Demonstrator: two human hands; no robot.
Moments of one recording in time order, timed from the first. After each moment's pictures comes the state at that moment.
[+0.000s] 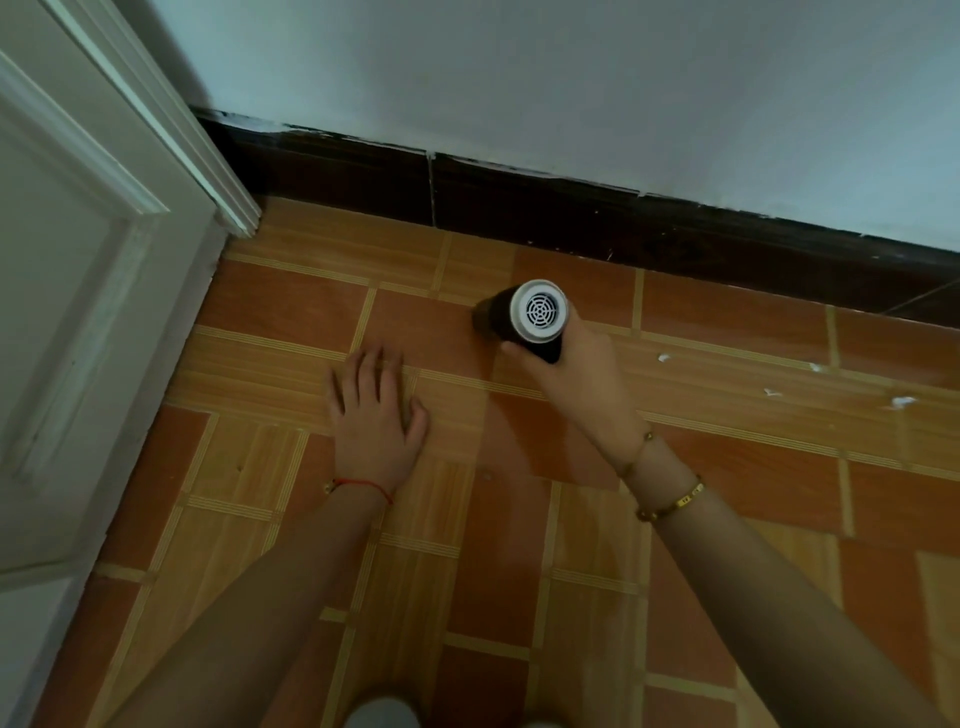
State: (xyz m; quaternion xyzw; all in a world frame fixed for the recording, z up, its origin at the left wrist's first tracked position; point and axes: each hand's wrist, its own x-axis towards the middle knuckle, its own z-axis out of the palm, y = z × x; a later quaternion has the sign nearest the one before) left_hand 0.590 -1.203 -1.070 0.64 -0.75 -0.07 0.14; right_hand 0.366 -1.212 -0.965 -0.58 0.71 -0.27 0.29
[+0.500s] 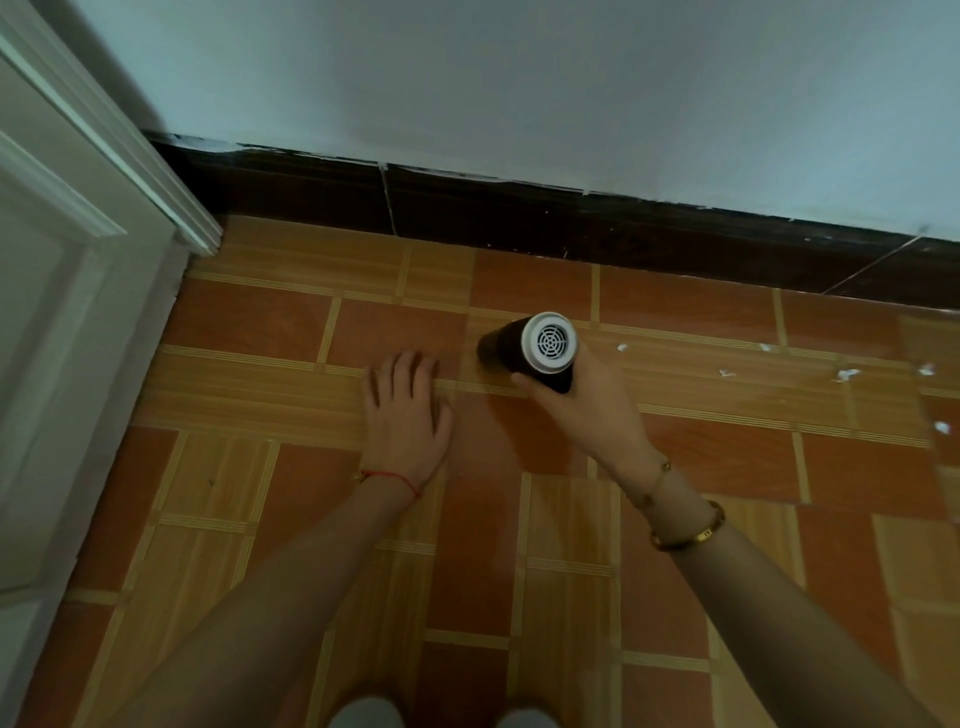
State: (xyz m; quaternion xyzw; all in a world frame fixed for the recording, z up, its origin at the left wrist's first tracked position) left_hand 0.533 -1.197 -1.063 0.58 -0.79 -0.11 0.15; right_hand 0.329 -1.162 -0.964 -0.55 0.74 -0.26 0.29
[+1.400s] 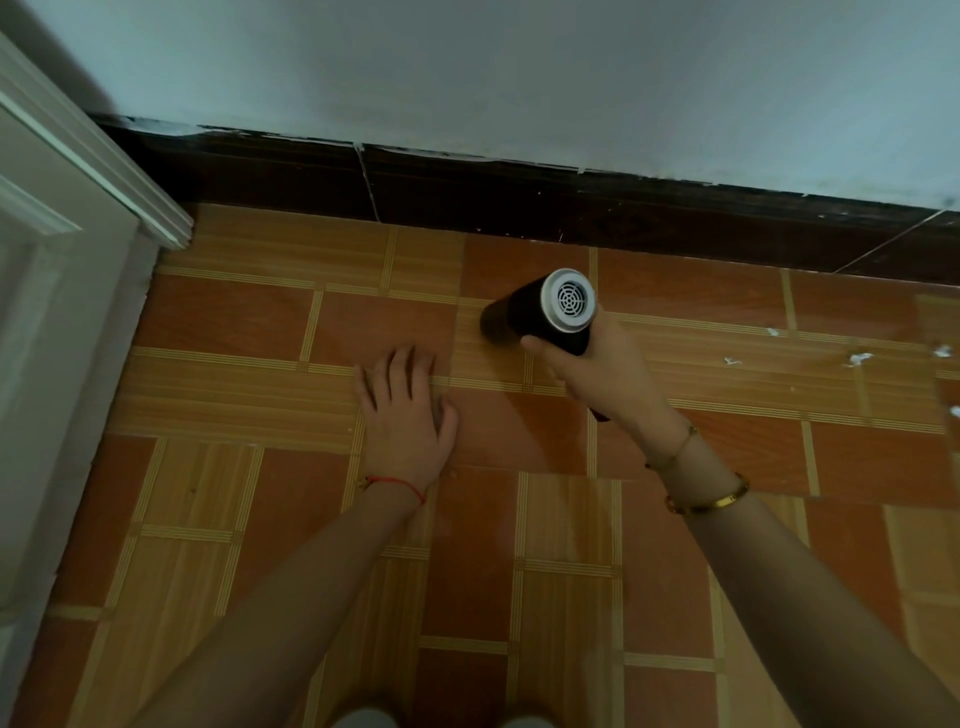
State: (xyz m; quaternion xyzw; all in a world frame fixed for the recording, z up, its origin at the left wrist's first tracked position) left_hand 0.521 -1.194 -1.068 0.60 -0.79 -0.09 0.13; right_hand 0.304 -1.189 -0.966 -0.51 0.74 -0.28 0.34
